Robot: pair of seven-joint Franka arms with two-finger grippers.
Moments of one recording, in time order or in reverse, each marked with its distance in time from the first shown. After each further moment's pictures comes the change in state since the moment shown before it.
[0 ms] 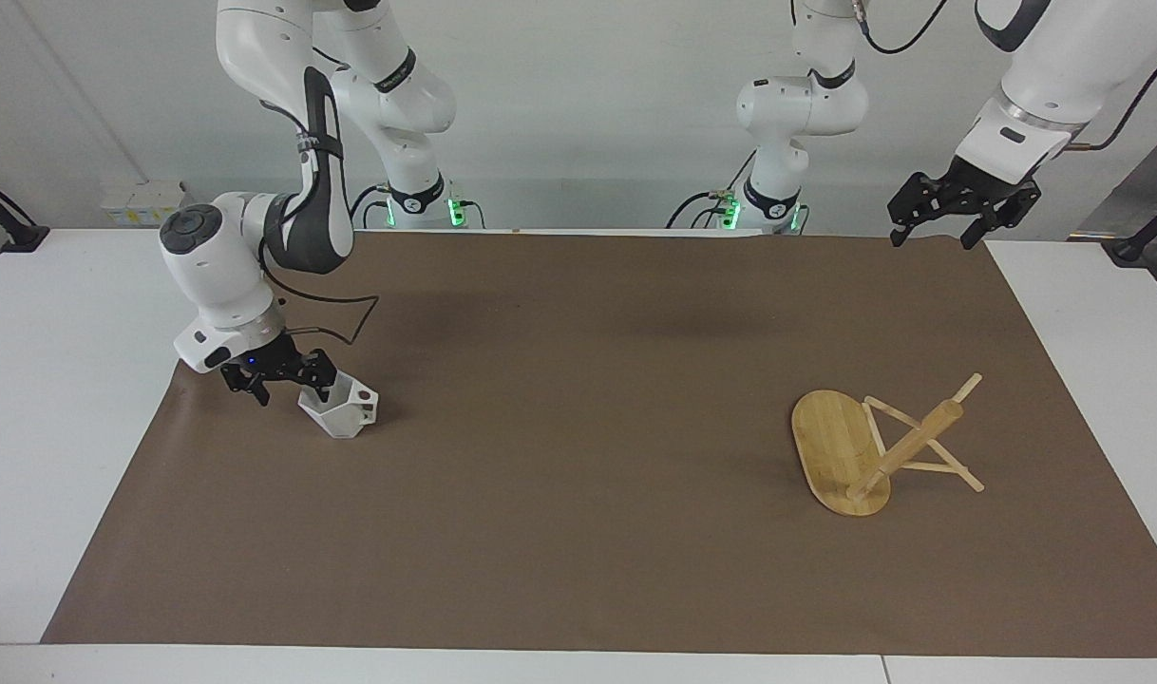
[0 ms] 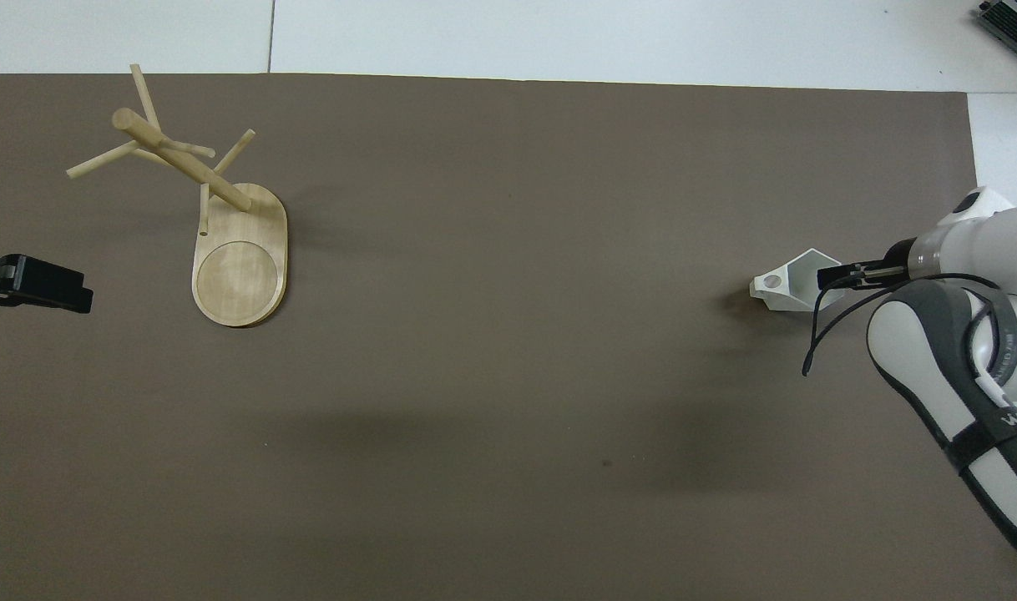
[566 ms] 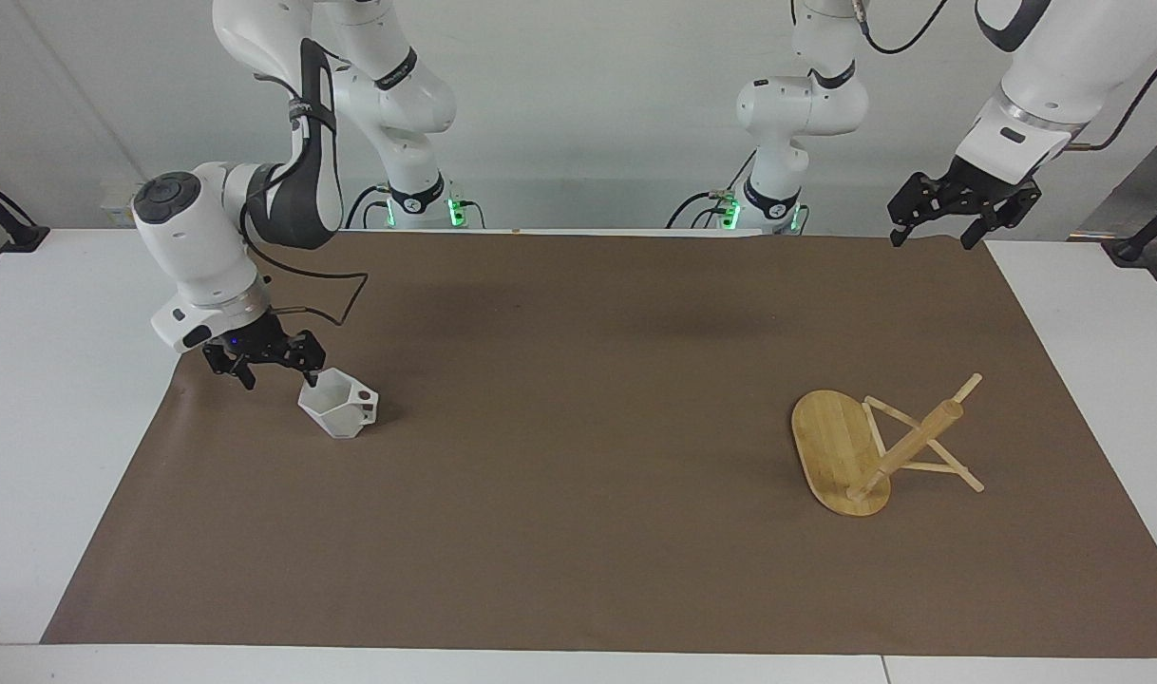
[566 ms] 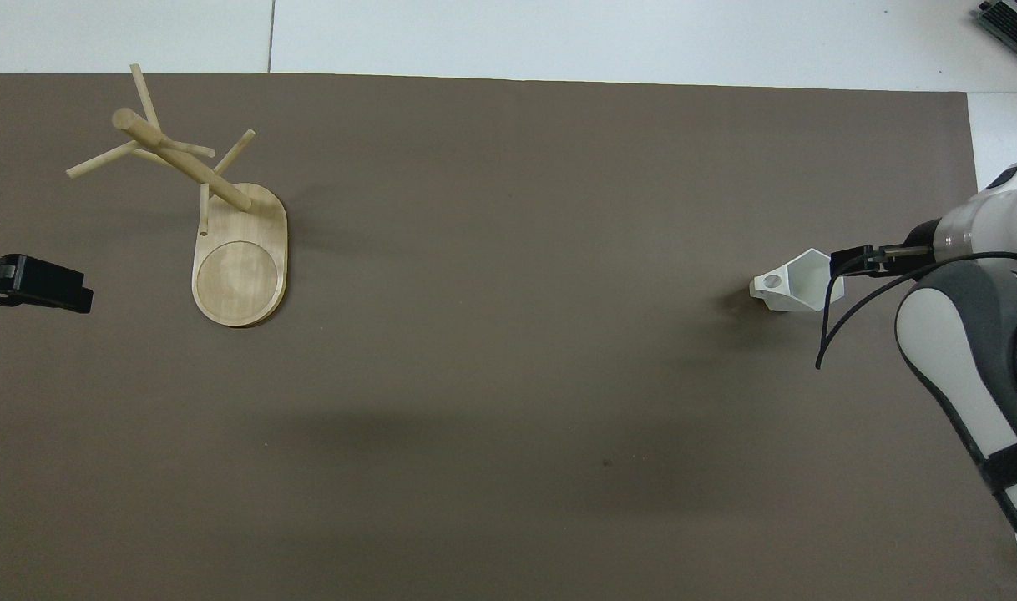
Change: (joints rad) left arm 0.000 0.000 0.000 0.000 0.000 0.000 0.000; right arm 0.000 -0.045 -0.001 0.053 0.000 -0.106 0.002
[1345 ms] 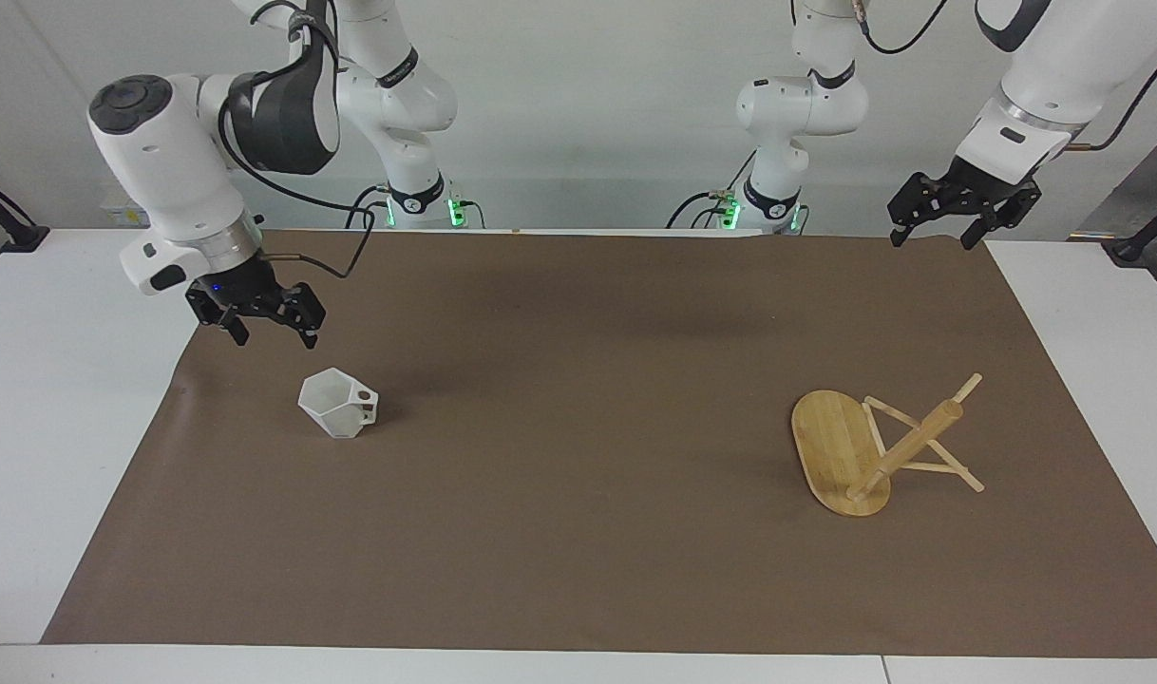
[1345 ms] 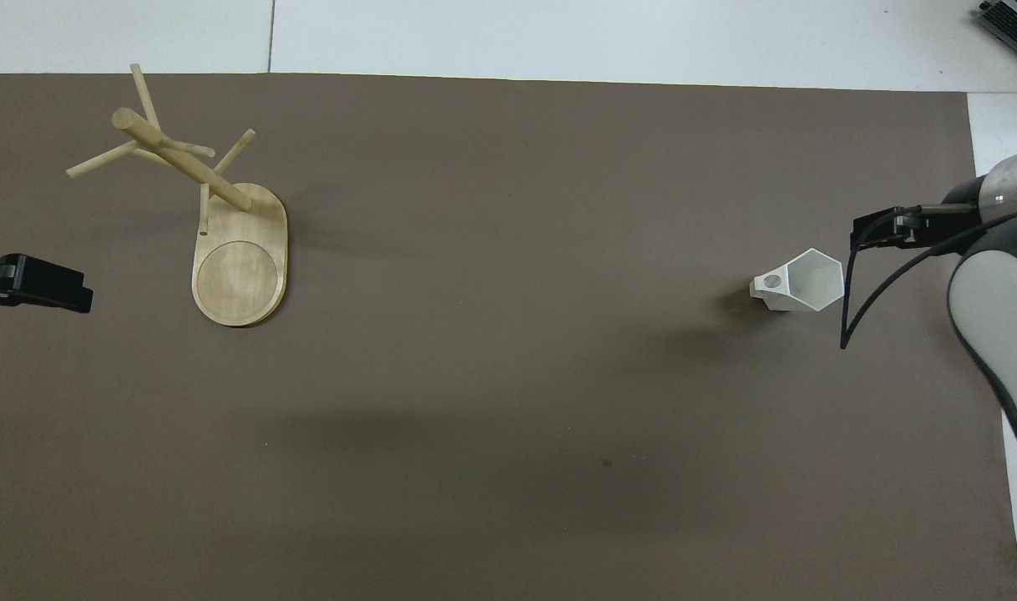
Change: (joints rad) left arm 0.000 0.000 0.000 0.000 0.000 0.000 0.000; right arm 0.075 -0.072 0.008 0.195 0.000 -0.282 0.202
